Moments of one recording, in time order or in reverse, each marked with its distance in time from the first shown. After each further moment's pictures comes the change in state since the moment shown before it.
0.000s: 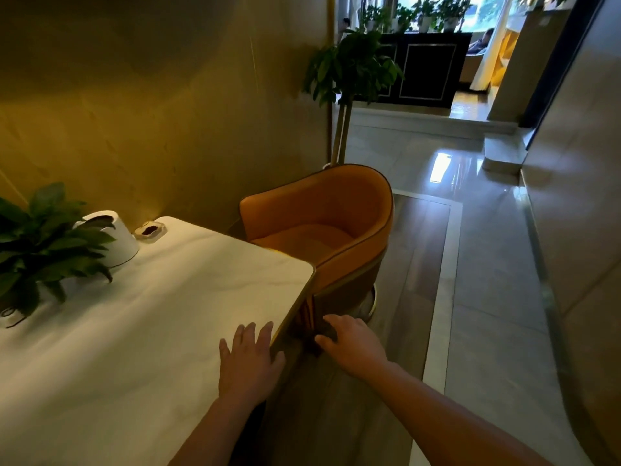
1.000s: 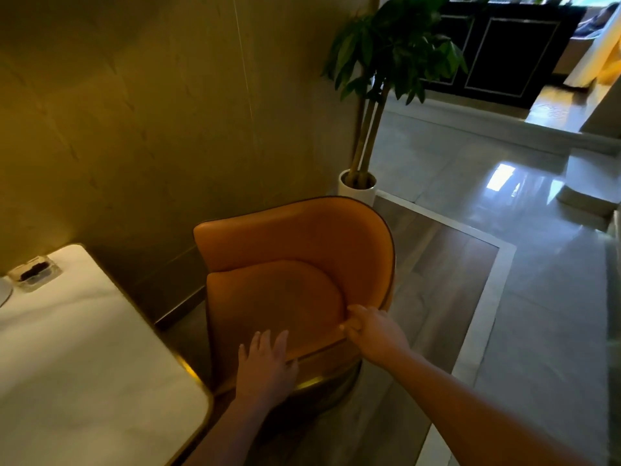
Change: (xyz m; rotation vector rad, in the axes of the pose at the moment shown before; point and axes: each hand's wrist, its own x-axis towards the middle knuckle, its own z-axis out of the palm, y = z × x) left_hand 0.461 0.271 0.015 -0.159 -0.109 -0.163; right_hand 0.479 0.262 -0.231 -0.068 -0.227 -0.068
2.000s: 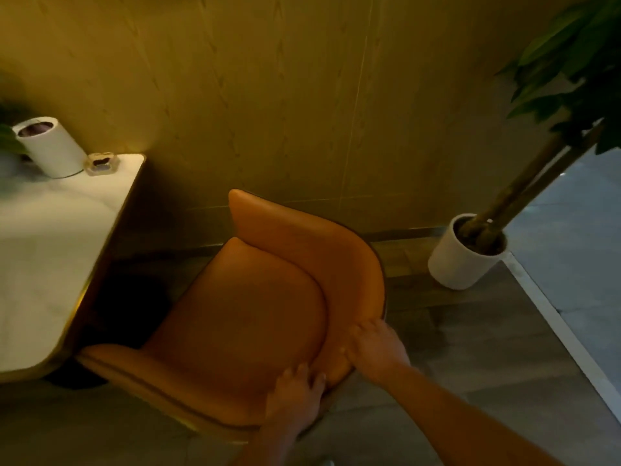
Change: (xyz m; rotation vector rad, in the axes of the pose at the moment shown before) left_hand 0.310 0.312 0.080 -0.558 -0.023 -0.748; right_hand 0.384 0.190 -0.165 -0.669 -0.335 -0.738
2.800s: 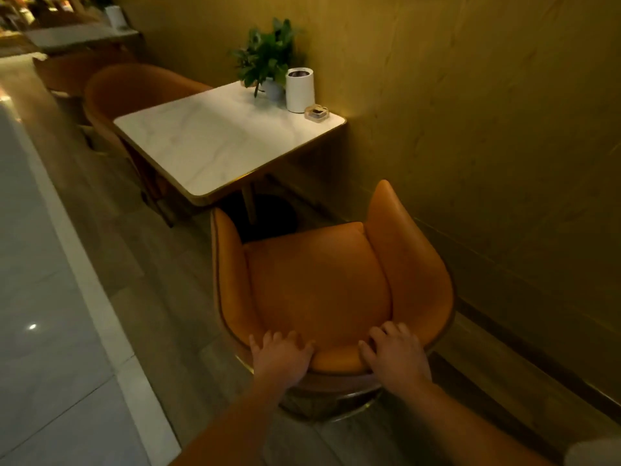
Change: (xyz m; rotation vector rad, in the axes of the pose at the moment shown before) left_hand 0.029 0.086 0.055 -0.315 0.375 -0.696; right_hand 0.115 0.101 -0.011 -0.197 0.049 -0.751
